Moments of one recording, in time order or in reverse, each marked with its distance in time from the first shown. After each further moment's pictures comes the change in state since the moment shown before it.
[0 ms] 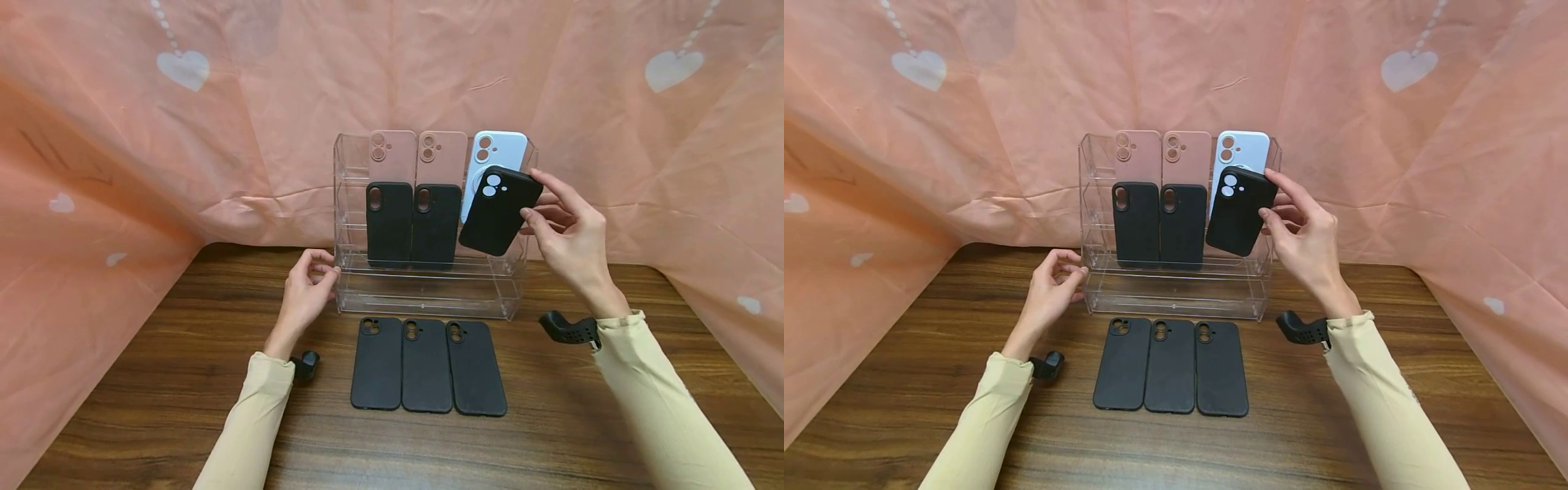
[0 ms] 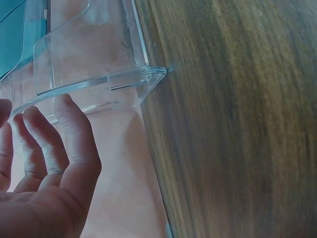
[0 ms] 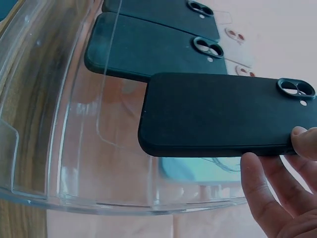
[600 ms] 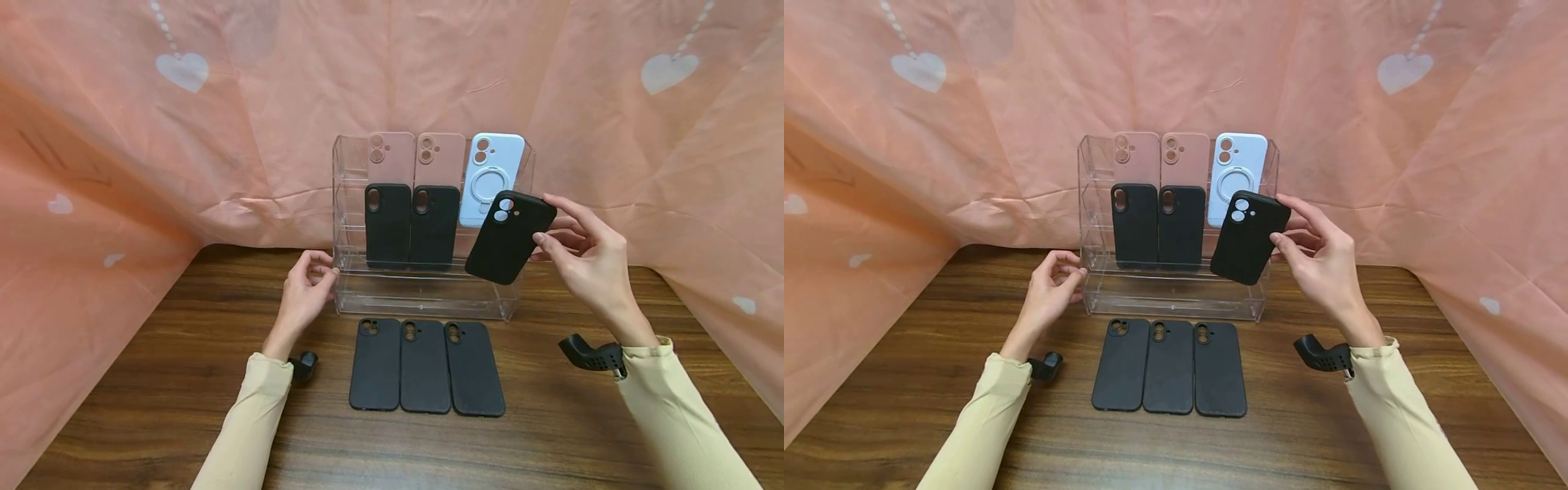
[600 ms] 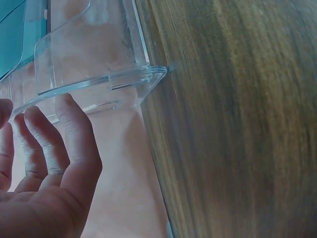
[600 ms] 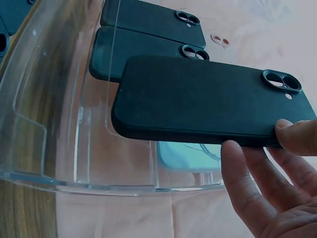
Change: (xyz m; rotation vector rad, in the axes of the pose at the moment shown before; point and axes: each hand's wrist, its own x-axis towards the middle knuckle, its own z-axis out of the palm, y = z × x) left_hand 0.001 0.000 -0.001 0.006 -0.008 -0.003; right_hand -0.025 -0.011 -0.027 0.084 -0.081 0.102
